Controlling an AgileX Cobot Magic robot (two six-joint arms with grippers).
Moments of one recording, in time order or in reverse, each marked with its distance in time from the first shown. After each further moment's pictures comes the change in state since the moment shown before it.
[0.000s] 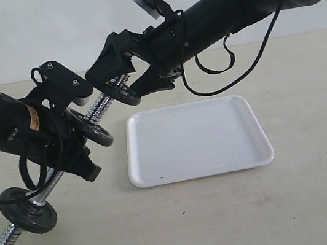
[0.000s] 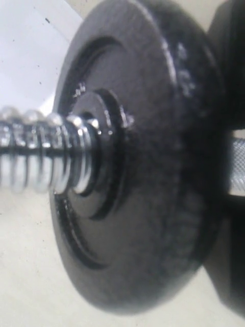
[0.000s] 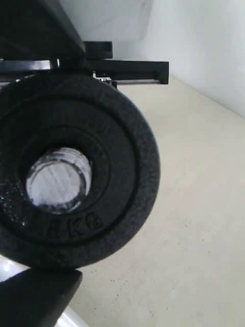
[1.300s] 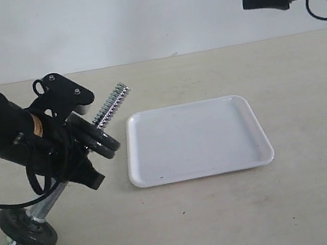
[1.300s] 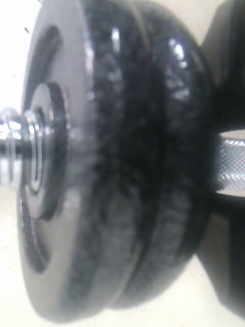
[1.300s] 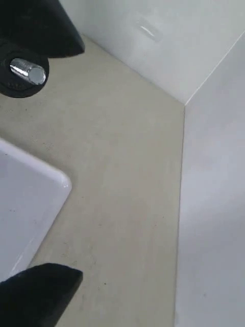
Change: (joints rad) left arm 0.000 0.018 0.000 -0.103 0.049 0.016; right arm -0.506 -0.095 -0.011 0.085 0.083 -0.158
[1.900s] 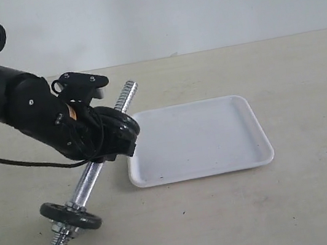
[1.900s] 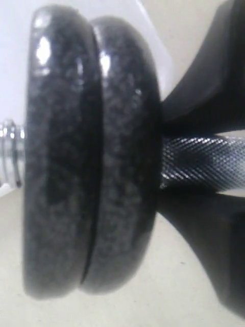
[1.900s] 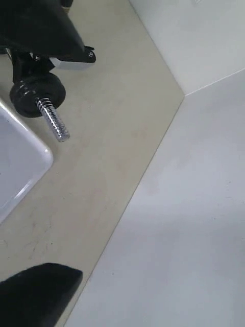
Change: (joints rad) left arm 0.010 0.197 -0.160 -0.171 -0.050 -0.130; right arm -0.005 -0.345 0.000 -0.168 -0.017 -0.076
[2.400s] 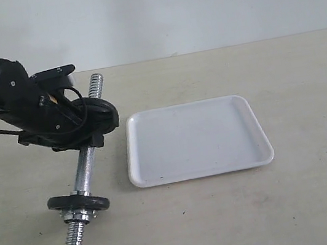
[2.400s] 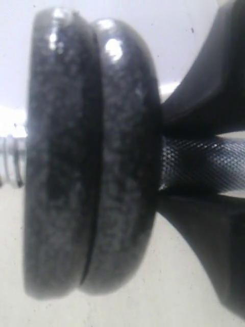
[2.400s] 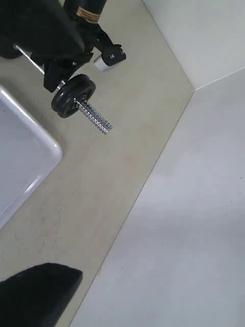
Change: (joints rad) left arm 0.119 0.042 -0.046 -0.207 -0.005 -0.050; right arm 0.000 0.000 0.000 -0.037 0.000 0.006
